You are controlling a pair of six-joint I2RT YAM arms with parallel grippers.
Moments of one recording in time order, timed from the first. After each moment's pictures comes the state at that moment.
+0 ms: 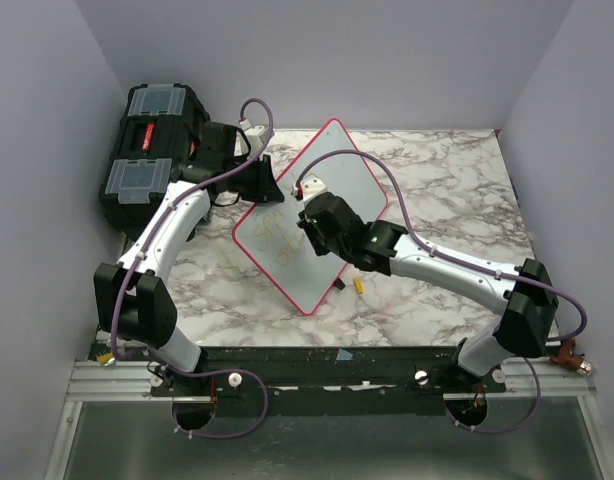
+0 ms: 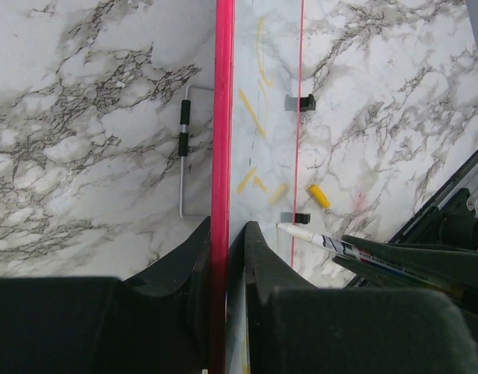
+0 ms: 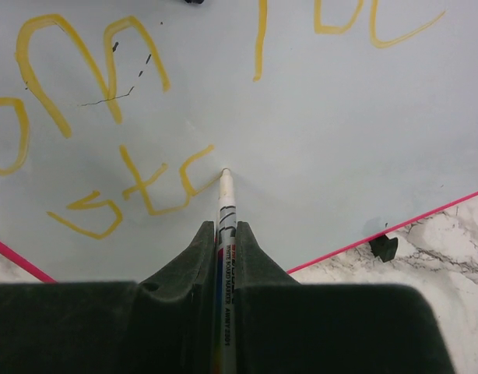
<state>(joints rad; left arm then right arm) -0.27 1.56 1.46 -0.66 0.55 -0.14 1.00 1.57 1.32 -0.39 0.35 0.16</state>
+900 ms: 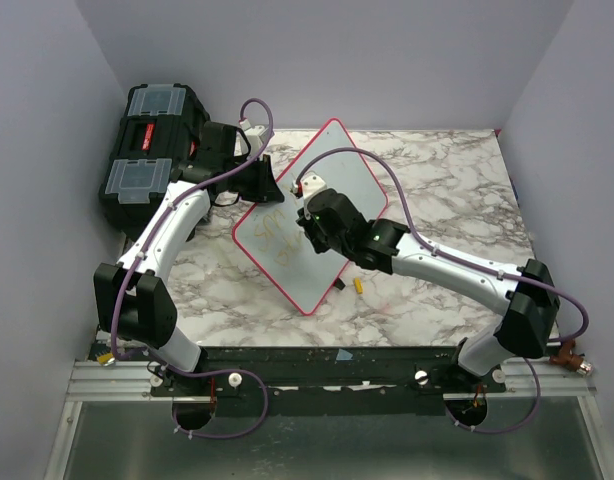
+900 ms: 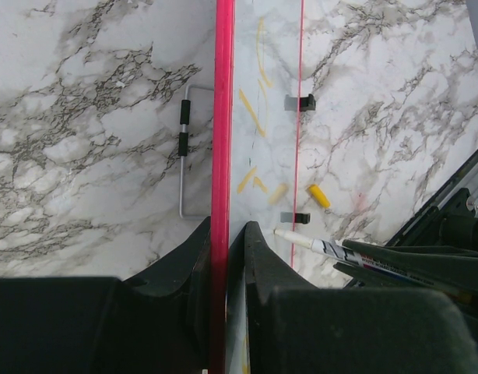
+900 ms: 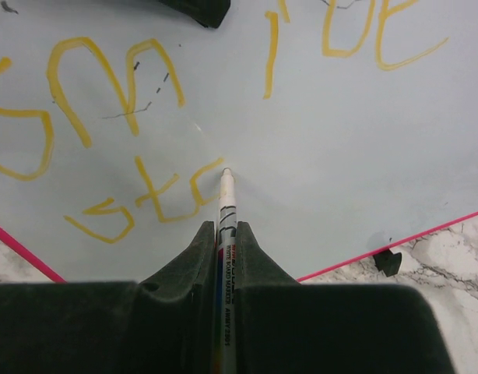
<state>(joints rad) -0.27 1.56 1.46 -0.66 0.55 -0.14 0.99 1.57 1.32 -0.38 0.31 0.14</state>
